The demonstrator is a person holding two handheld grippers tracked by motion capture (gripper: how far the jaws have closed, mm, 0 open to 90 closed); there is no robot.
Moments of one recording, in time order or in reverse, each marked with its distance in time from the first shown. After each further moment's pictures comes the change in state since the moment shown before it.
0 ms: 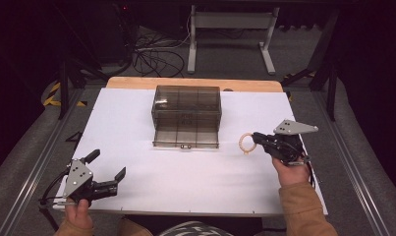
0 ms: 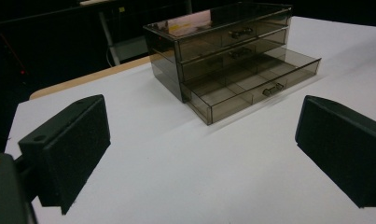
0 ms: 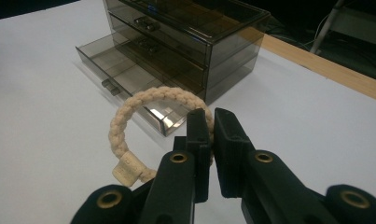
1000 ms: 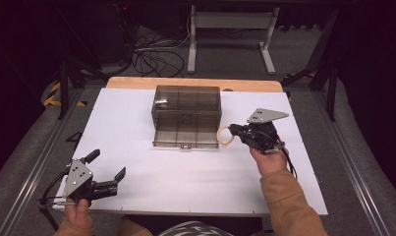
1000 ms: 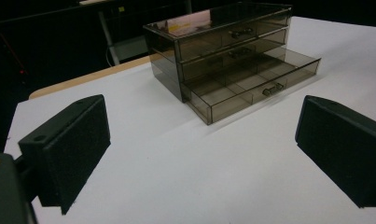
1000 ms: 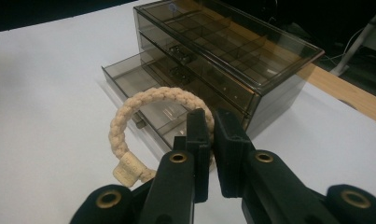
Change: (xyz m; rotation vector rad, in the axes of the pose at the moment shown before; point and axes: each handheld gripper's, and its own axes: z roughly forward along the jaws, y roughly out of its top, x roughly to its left) left arm 0.001 0.000 0.000 0.003 -0.003 0.006; right arm 0.025 0.042 0.045 0.004 0.080 -0.072
